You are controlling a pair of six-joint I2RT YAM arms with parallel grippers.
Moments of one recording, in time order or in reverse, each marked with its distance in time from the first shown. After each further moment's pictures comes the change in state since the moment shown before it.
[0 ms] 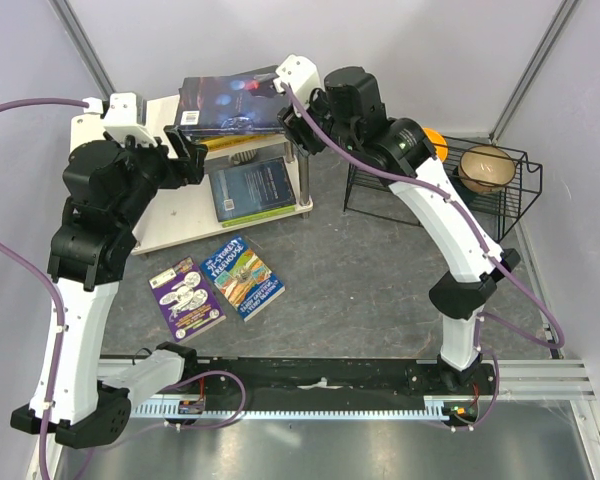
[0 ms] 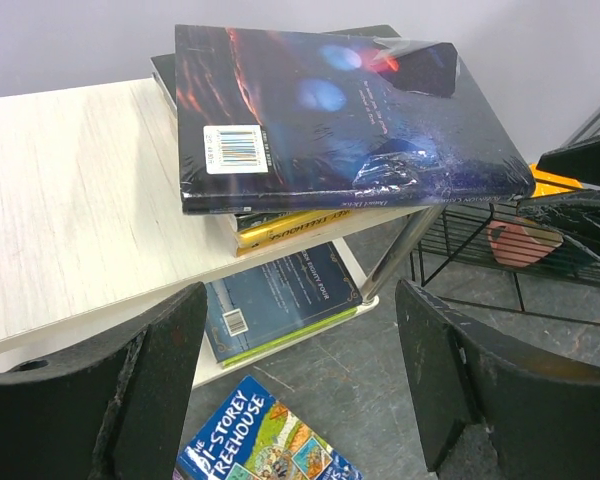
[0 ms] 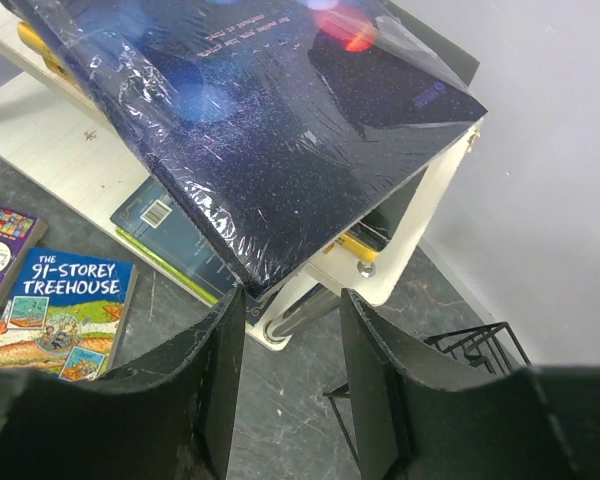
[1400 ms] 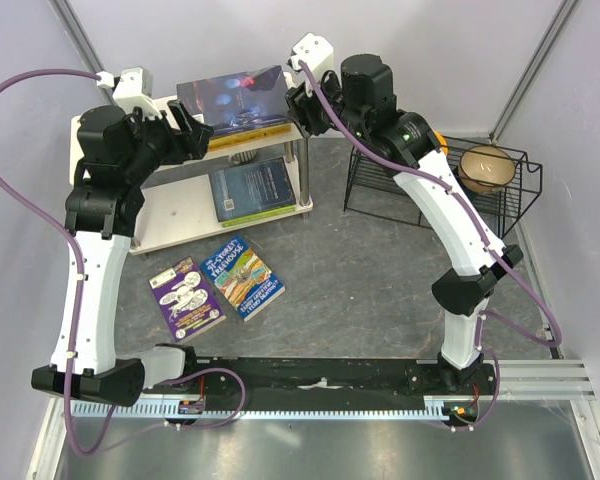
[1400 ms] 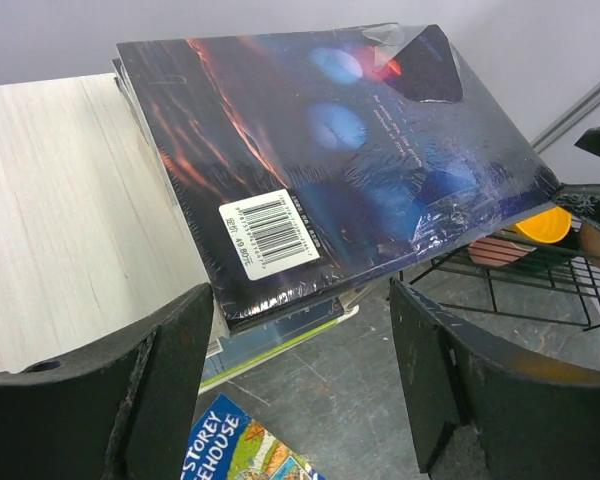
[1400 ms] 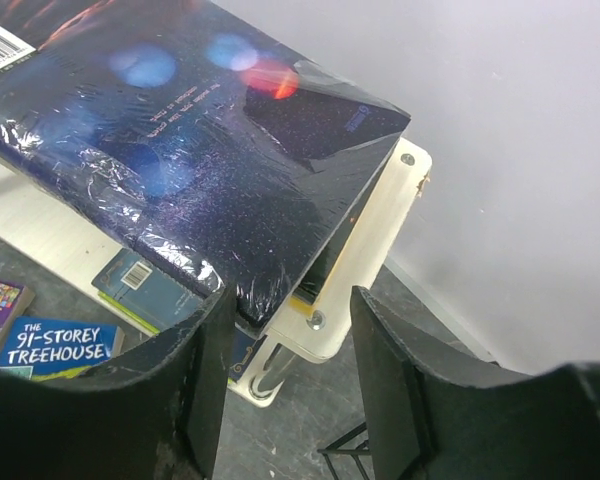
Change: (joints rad) left arm 0.142 0.180 0.059 0.052 0.223 -0.063; right arm -0.081 0.000 -0.050 0.182 -0.069 0.043
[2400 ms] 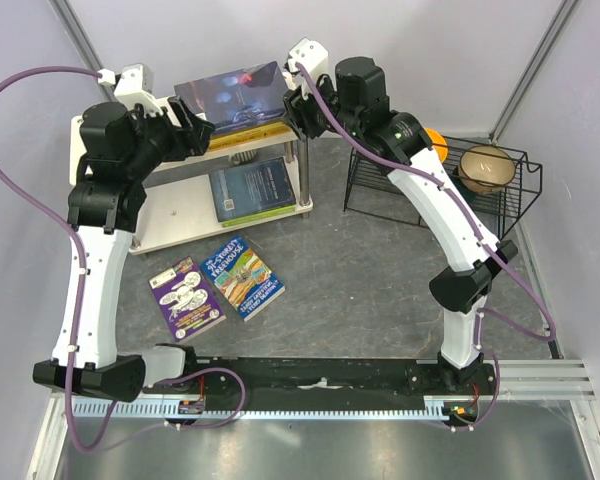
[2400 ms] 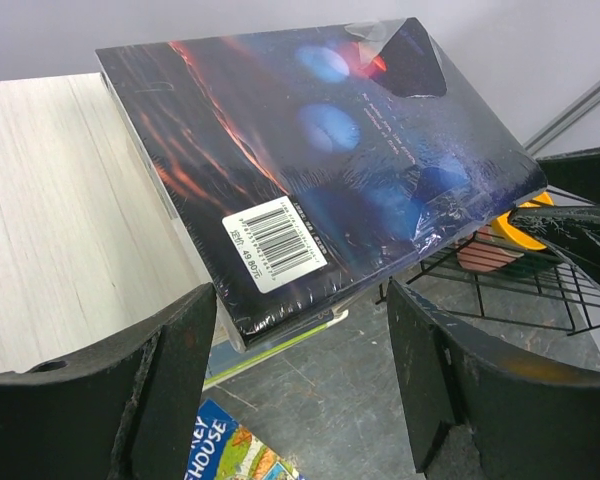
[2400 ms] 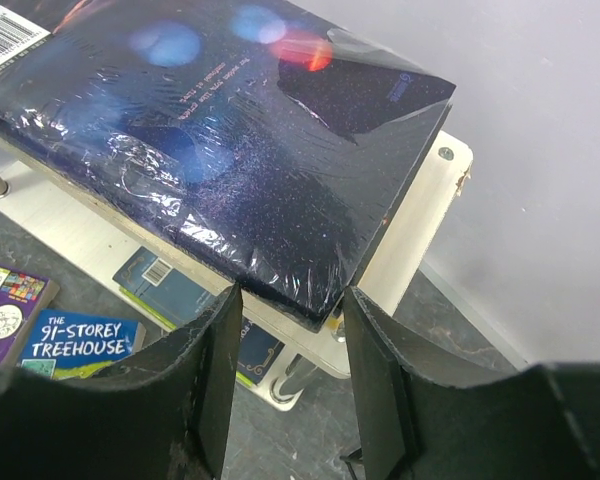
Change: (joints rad) left arm 0.004 0.021 0.005 0.016 0.011 -0.033; right arm -0.013 0.021 -0.037 0.032 -0.071 0.034
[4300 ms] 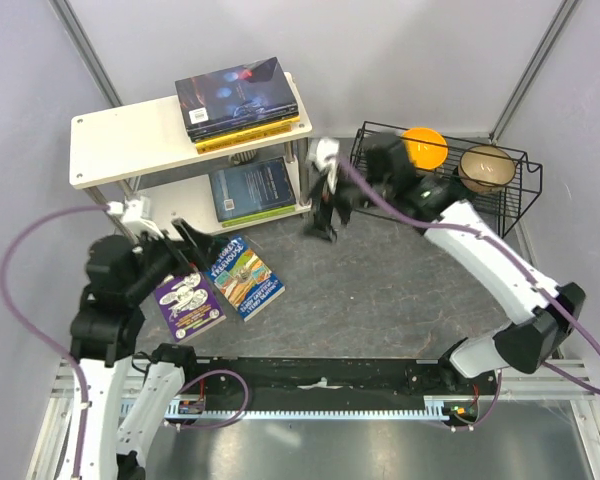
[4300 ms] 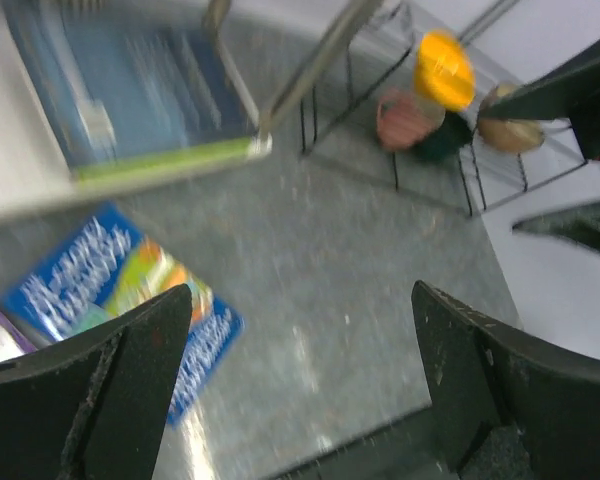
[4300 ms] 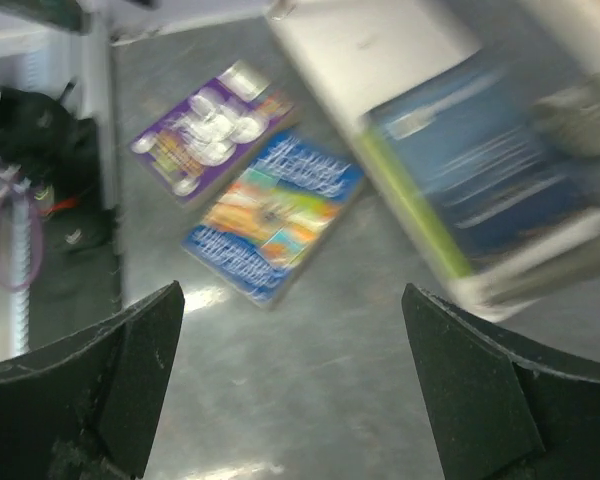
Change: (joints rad) left arm 0.006 -0.654 -0.590 -0.098 0.138 -0.195; right arm -0.016 -0.452 -0.675 0.021 -0.478 -0.103
